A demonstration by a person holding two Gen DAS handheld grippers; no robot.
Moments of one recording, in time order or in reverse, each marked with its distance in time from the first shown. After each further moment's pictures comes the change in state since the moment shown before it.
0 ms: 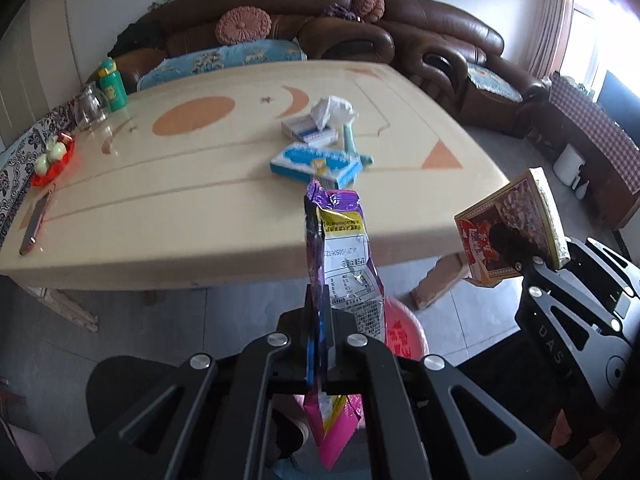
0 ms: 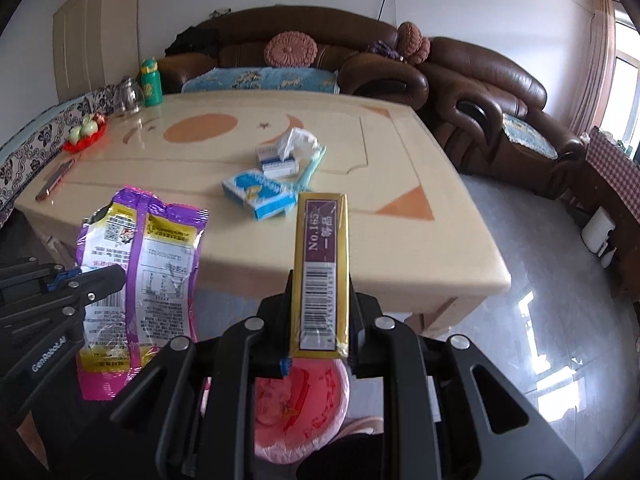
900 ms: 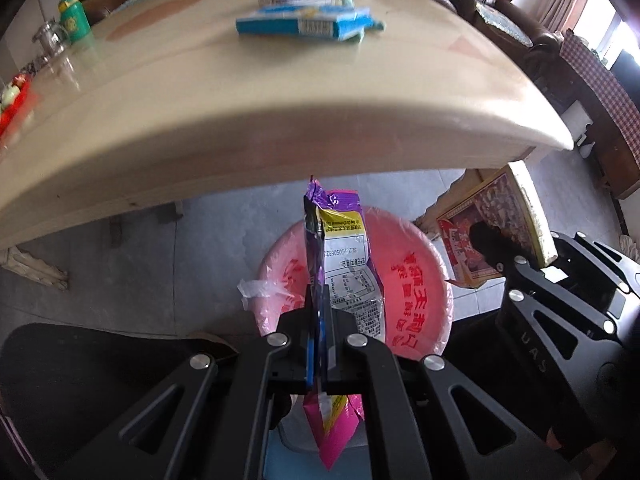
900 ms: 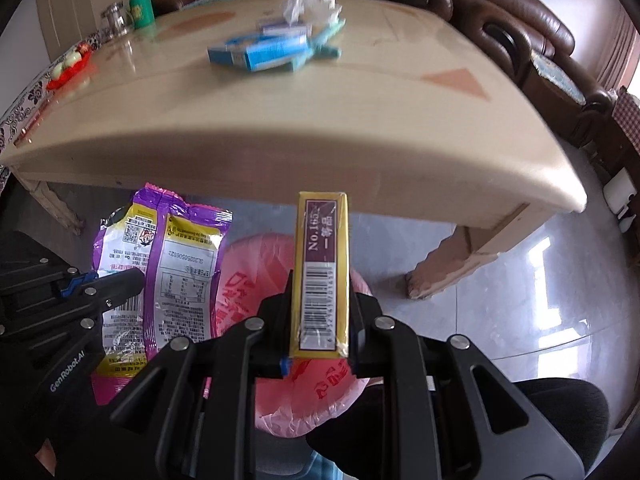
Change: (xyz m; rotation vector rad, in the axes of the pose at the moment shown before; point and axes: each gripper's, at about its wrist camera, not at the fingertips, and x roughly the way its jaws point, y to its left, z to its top) left arm 0.120 0.000 -0.051 -0.004 0.265 -0.052; right arm 0.110 0.010 -0.074 0.005 0.284 0.051
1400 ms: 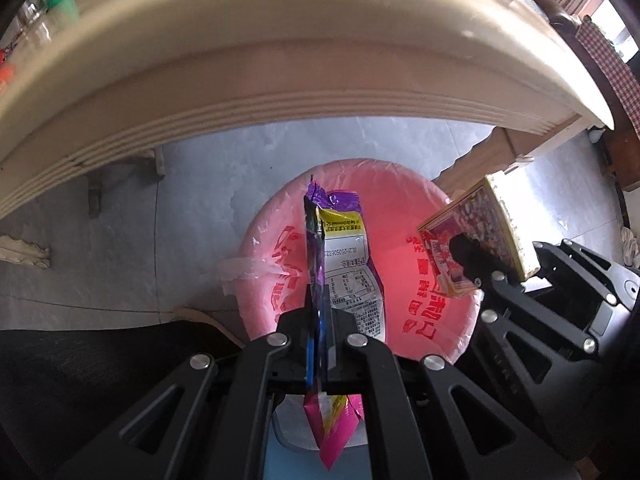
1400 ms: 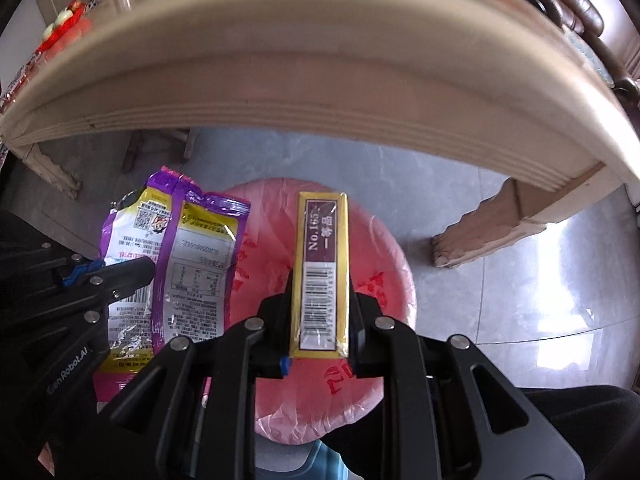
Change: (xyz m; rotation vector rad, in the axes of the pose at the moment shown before) left arm 0.082 0.013 0.003 -0.025 0.160 -0.018; right arm 0.078 0.009 -0.018 -0.034 0.170 0.044
